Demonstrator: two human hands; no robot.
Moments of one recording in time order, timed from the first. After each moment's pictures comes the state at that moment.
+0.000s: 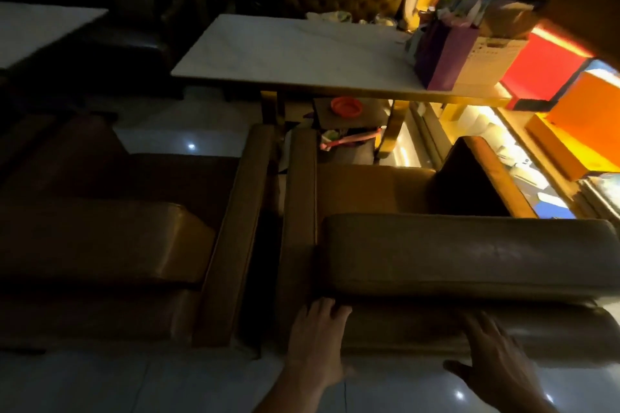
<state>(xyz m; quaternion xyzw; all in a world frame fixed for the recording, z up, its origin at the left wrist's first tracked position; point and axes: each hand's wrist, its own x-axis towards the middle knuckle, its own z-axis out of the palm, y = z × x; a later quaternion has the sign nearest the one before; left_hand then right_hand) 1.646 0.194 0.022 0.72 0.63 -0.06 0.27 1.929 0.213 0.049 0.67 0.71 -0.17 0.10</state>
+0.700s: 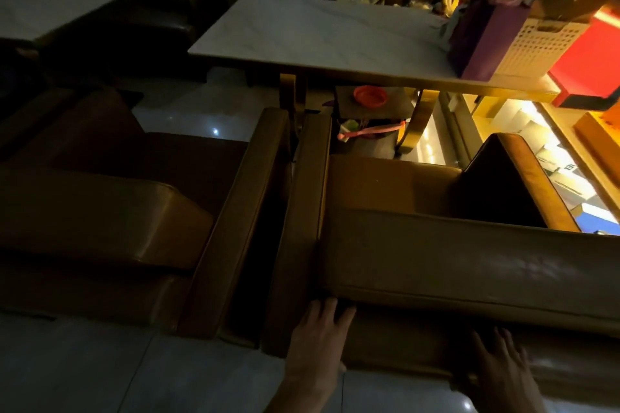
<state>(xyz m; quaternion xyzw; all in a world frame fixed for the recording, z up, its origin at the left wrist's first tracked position) 1.672 0.207 -0.019 0.68 0.68 -0.04 0.27 1.973 0.249 -0.046 0.66 0.72 -0.19 0.13</state>
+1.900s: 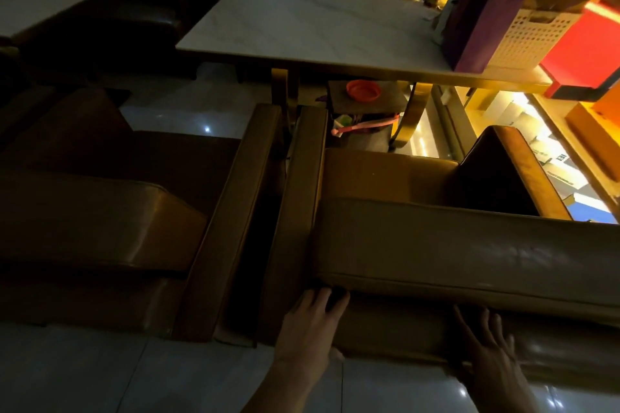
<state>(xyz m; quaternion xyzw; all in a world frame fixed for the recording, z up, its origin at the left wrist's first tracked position) 1.652 0.217 -0.025 0.73 0.65 -0.02 0.21 1.955 0.256 -0.043 0.67 0.70 -0.20 0.13</state>
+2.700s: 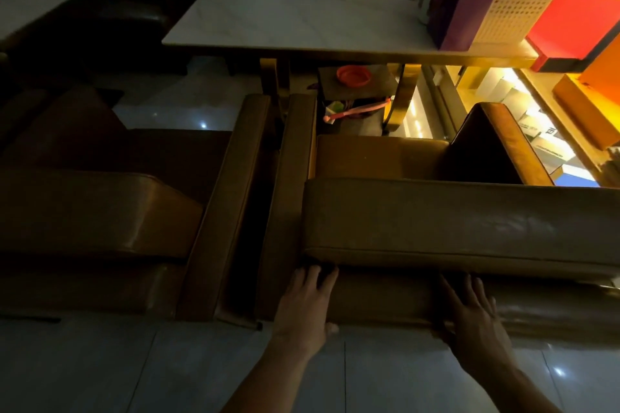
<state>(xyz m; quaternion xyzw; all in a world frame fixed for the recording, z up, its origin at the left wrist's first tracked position) 1.663 0.202 -0.028 0.70 0.68 0.00 0.21 1.960 0.240 -0.042 0.65 0.73 -0.17 0.08</state>
